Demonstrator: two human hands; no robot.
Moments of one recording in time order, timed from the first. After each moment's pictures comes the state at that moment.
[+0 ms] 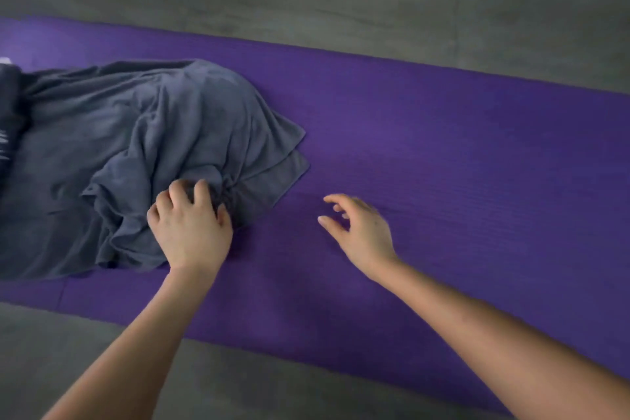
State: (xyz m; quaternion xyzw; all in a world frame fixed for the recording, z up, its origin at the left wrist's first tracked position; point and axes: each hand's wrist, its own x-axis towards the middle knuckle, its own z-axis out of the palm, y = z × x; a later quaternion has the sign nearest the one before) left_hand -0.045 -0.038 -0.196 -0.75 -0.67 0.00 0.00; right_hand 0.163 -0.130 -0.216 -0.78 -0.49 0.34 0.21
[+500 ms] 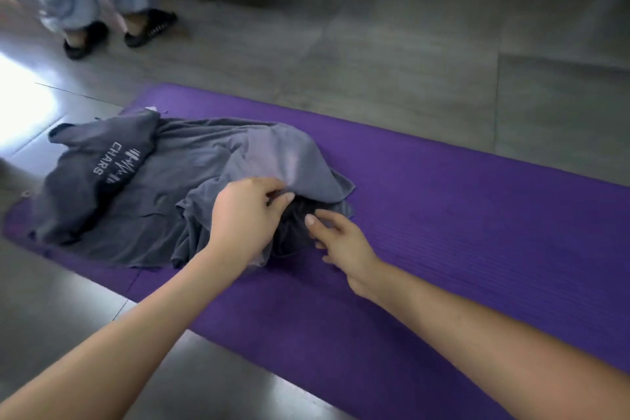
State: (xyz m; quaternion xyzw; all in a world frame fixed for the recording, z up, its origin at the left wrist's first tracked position) left_hand -0.040 -0.047 -0.091 -0.77 -0.59 -0.22 -0.09; right_hand 0.098 -0.091 -0.162 -0.62 -0.34 0.60 0.37
